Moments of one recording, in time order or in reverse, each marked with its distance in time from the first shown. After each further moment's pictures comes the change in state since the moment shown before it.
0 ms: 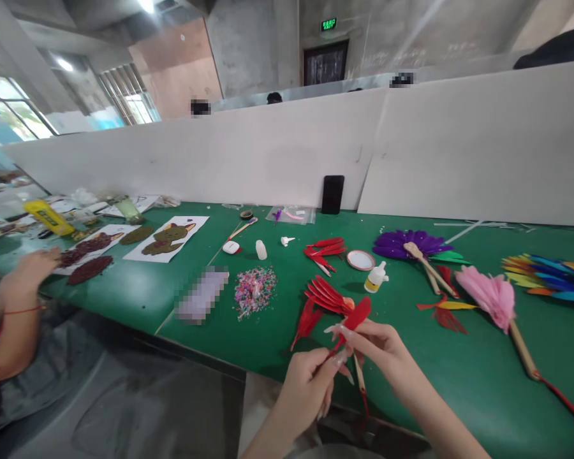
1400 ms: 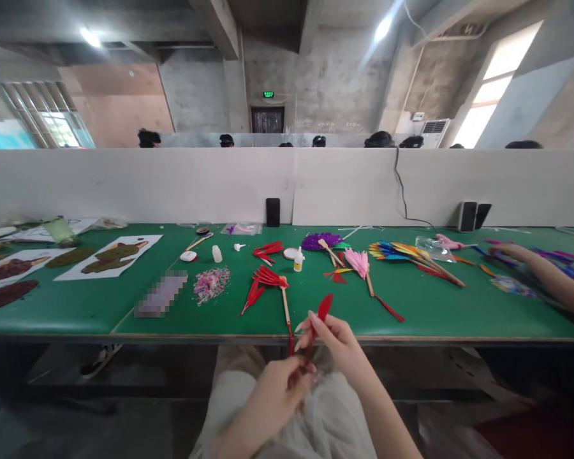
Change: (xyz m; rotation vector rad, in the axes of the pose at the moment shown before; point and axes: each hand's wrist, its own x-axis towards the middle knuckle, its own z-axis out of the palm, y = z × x) left_hand -0.099 -0.005 0.056 0.243 -0.202 0.168; right_hand -0.140 -0.008 0.010 0.053 0.152 -0.198
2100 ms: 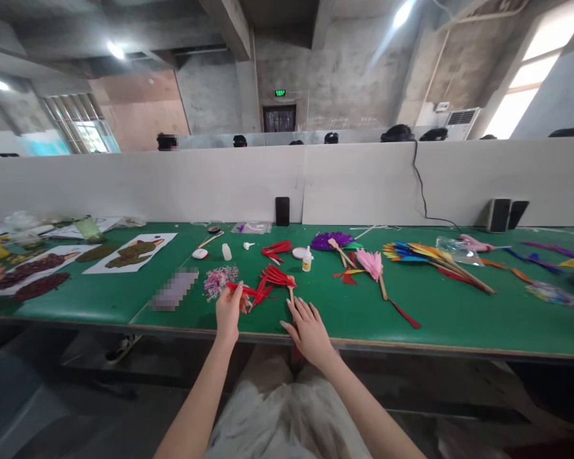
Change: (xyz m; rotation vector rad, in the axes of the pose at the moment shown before) left_hand 0.081 -0.040 -0.108 -0.400 0.892 0.107; right_hand 0.055 0.100 0.002 -1.314 0.018 -0.331
